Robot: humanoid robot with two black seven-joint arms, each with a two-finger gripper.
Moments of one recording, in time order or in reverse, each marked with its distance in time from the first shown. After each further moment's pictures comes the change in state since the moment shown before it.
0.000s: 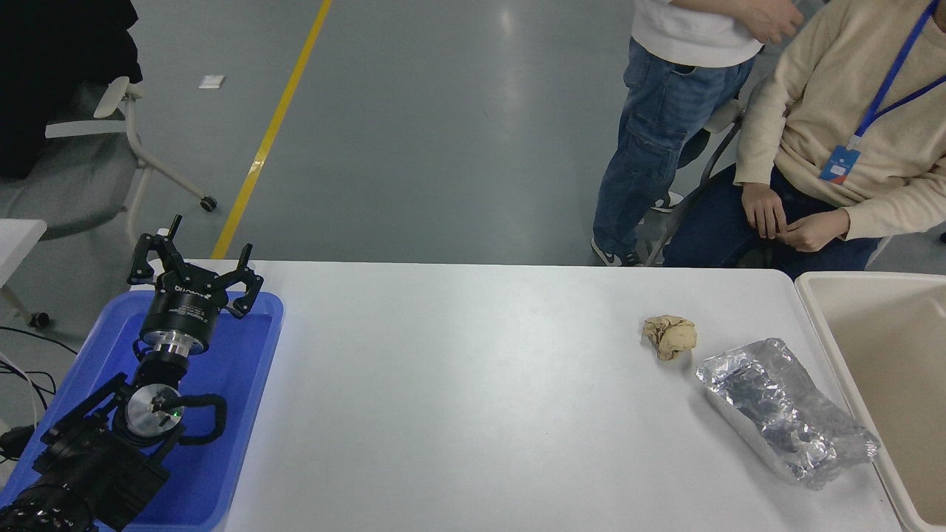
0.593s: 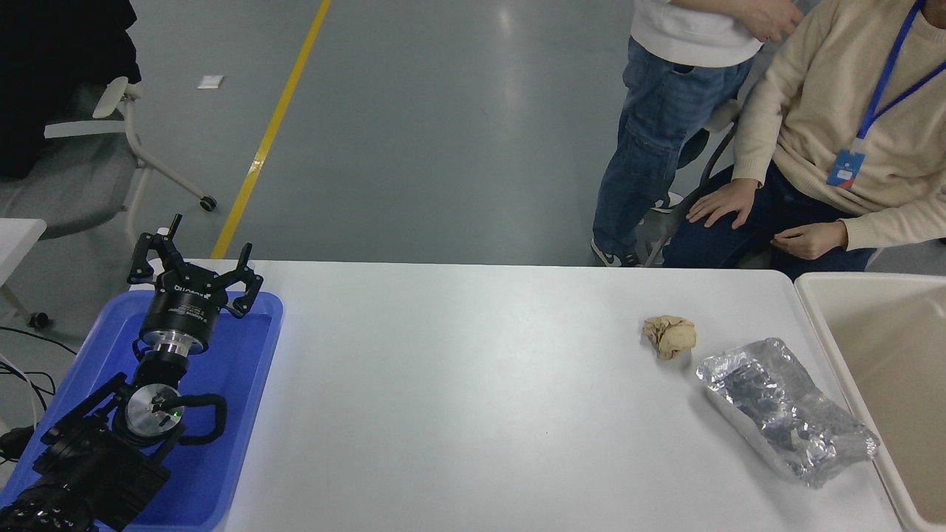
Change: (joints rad) left arm 0.000 0.000 0.000 0.000 0.000 0.000 0.000; right arm 0.216 -0.184 -0.271 0.183 -0.021 0.318 0.159
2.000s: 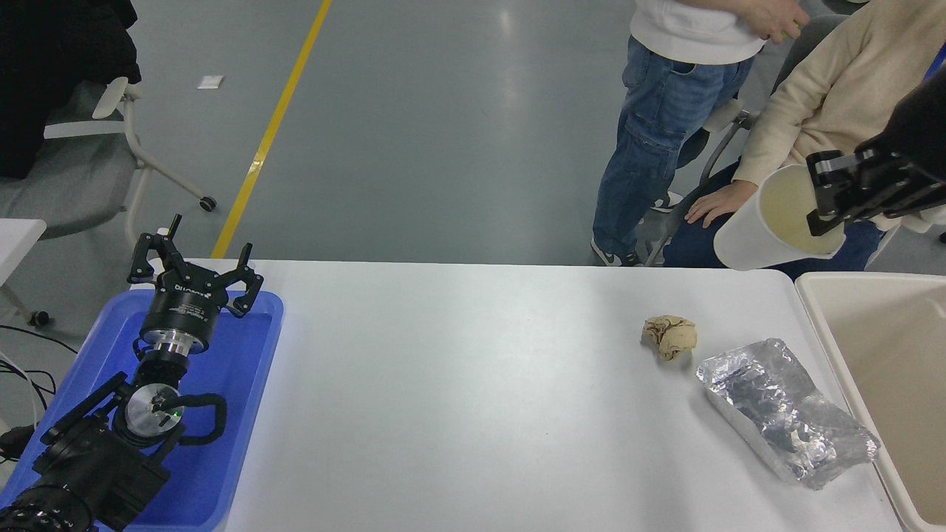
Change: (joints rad) left arm 0.000 0.000 0.000 0.000 0.000 0.000 0.000; right arm 1.751 0.436 -0.901 1.188 0.006 0.369 0.152
